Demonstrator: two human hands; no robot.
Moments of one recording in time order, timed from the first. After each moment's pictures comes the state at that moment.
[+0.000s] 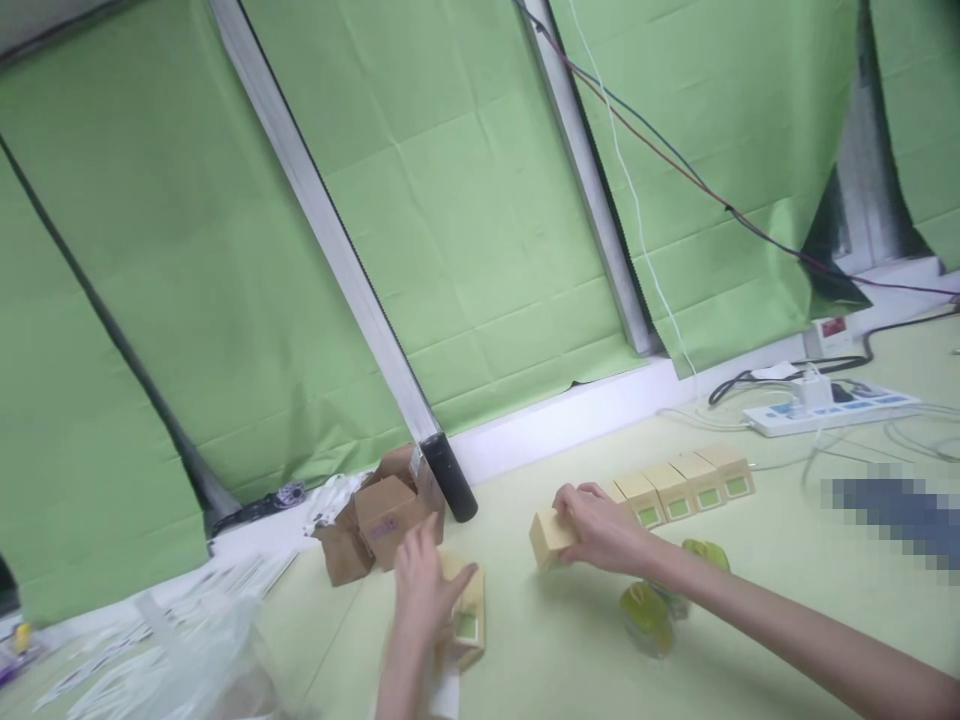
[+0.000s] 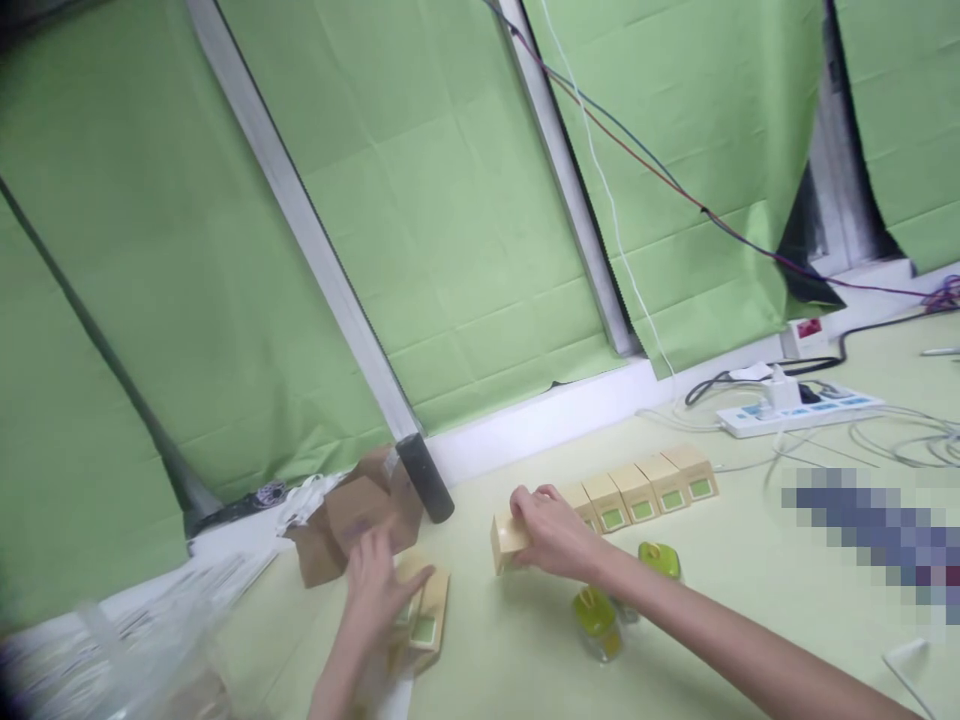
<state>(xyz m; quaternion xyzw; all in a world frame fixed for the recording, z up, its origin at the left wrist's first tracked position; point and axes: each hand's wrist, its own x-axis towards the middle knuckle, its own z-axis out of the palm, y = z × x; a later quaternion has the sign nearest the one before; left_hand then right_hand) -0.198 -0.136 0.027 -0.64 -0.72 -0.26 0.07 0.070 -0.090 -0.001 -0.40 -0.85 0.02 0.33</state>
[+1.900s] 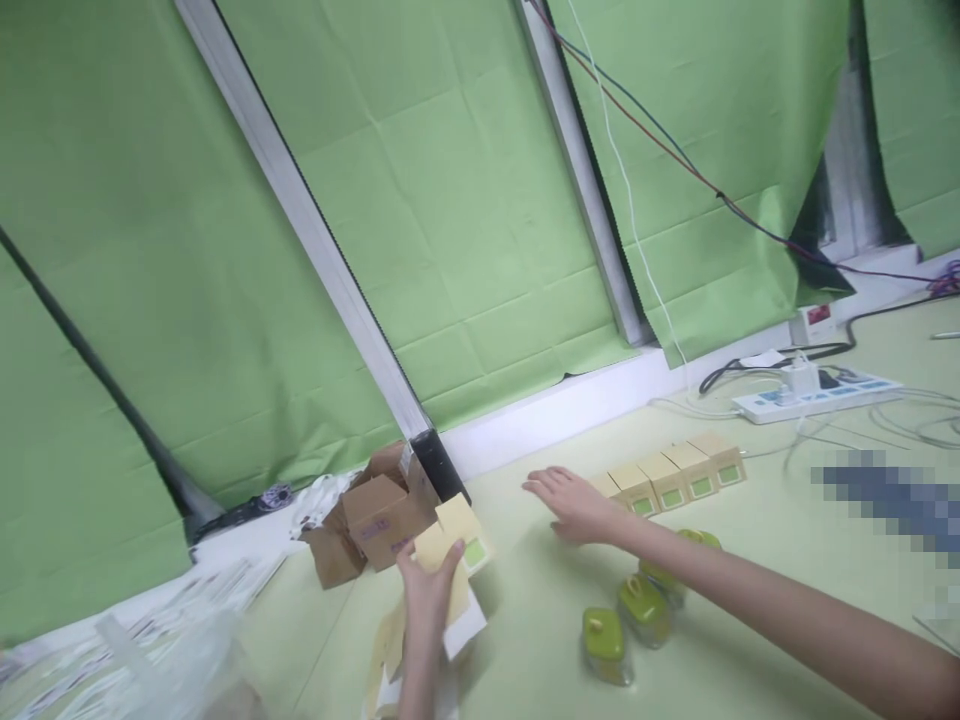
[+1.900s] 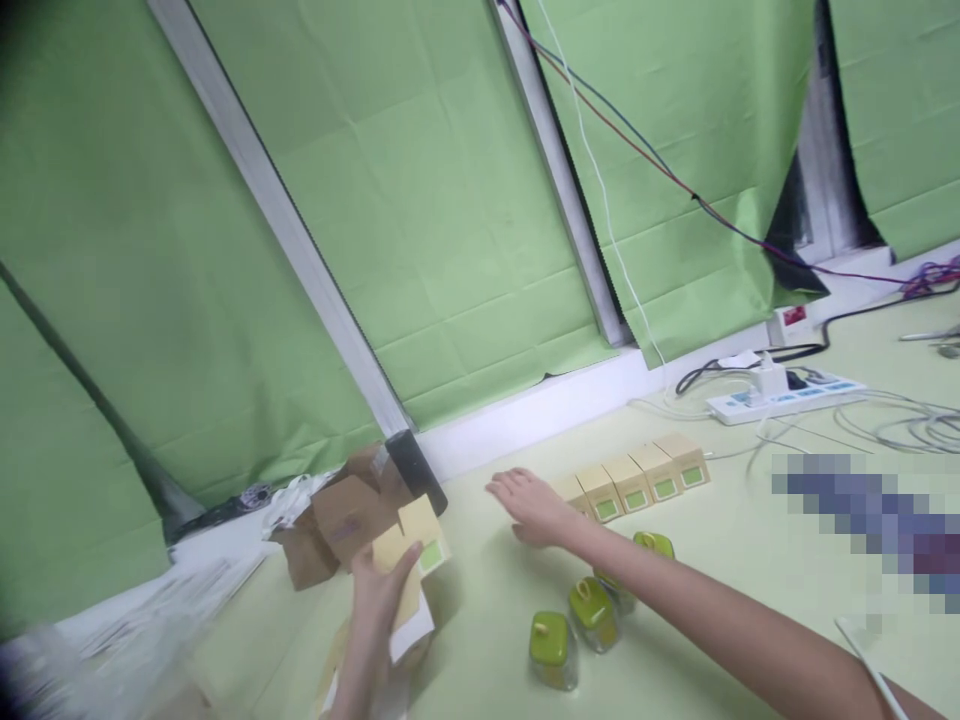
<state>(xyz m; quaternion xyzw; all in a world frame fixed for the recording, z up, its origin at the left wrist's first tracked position) -0.186 -0.119 0.010 -0.38 -0.64 -0.61 -0.29 0.052 -0.036 -0.014 -0.31 -0.91 -0.13 0.26</state>
